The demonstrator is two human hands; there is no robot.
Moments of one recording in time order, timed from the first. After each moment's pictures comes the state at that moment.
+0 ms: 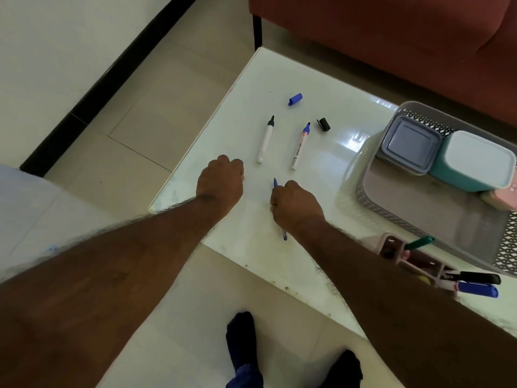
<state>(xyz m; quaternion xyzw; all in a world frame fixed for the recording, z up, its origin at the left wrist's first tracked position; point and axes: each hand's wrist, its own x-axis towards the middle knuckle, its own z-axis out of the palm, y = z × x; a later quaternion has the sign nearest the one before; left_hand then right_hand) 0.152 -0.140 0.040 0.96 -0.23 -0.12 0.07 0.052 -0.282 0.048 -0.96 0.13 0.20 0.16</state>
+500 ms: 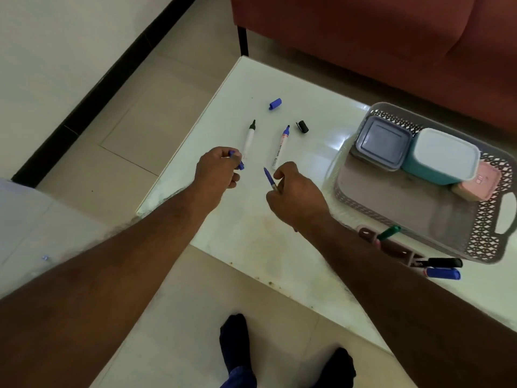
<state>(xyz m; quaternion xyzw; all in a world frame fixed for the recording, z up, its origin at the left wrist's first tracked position) 0.142 -0.180 0.093 0.79 0.10 -0.27 0.54 0.028 -0.308 0.107 -0.90 0.24 0.10 0.35</state>
